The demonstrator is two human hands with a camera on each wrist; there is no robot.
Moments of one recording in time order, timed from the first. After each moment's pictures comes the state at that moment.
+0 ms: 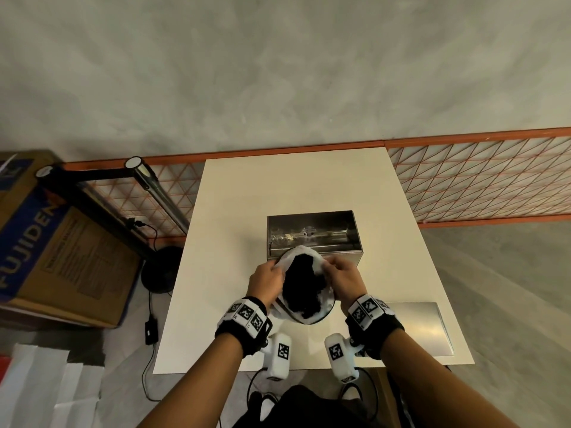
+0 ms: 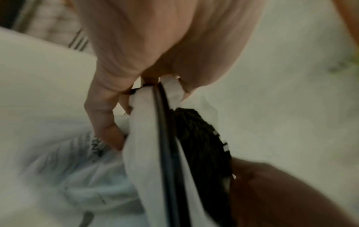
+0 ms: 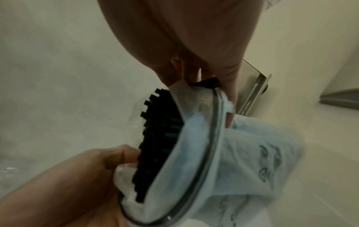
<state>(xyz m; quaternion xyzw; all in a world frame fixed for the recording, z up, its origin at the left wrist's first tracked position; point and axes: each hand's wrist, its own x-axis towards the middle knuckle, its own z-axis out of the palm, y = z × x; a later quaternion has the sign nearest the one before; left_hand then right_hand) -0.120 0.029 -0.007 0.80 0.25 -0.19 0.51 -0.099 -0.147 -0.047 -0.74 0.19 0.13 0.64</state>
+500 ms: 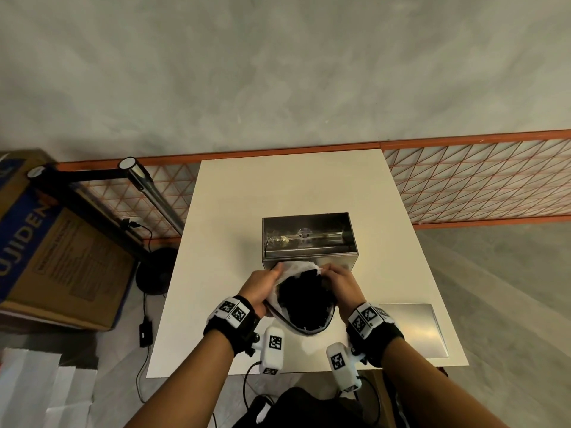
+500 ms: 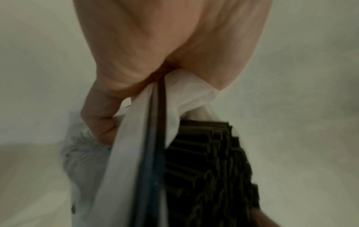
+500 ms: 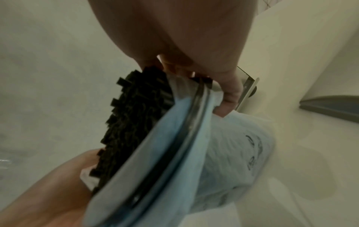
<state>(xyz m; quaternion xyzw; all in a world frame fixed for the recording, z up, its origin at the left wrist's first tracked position) -0.113 0.034 -0.025 0.64 0.33 -0.24 0.65 -0.106 -0.154 -0.049 -0.66 0.17 0.17 0.71</state>
